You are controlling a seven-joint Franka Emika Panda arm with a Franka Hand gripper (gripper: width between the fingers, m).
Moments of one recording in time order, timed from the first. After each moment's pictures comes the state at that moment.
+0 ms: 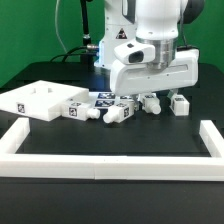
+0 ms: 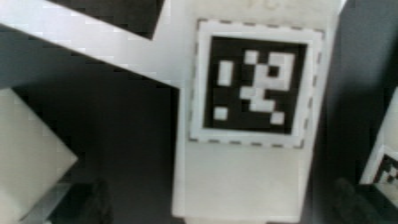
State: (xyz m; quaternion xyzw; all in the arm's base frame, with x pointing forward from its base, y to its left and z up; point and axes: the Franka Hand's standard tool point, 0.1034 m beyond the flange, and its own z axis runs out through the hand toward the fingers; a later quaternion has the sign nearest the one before) arm 0.405 0.056 0.024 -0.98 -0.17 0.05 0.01
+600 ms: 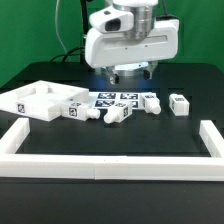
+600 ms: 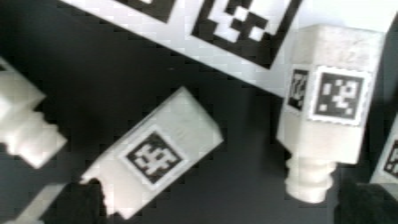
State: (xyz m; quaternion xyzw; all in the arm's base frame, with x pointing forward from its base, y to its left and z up) arm 0.409 0.004 0.075 -0.98 -0.18 0.05 0.00
